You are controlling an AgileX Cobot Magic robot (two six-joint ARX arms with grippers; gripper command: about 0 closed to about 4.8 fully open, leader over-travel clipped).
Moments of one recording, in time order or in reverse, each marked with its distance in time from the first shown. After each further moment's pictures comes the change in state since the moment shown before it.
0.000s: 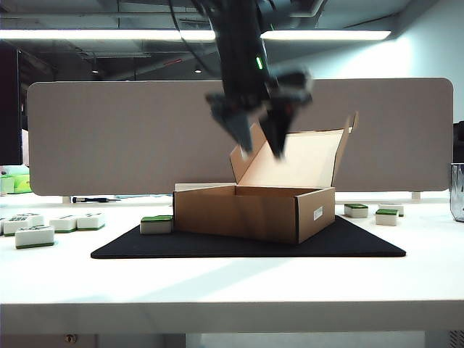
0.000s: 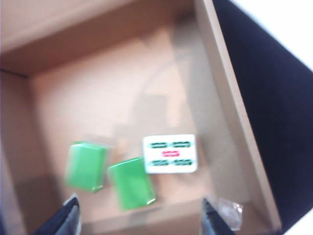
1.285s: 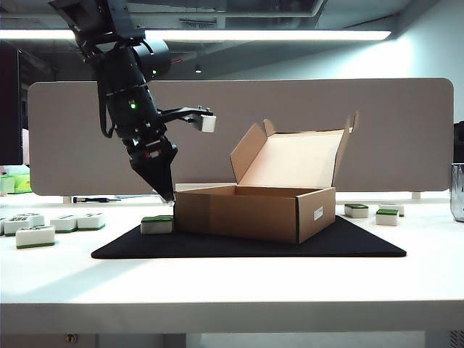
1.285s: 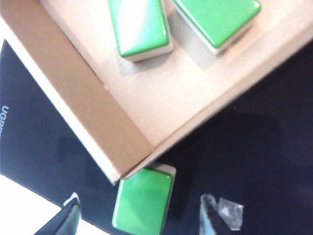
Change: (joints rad) left arm 0.323 -0.203 -0.507 0.218 0.259 0.674; right arm 0.000 0.000 0.000 -0.002 0.019 0.000
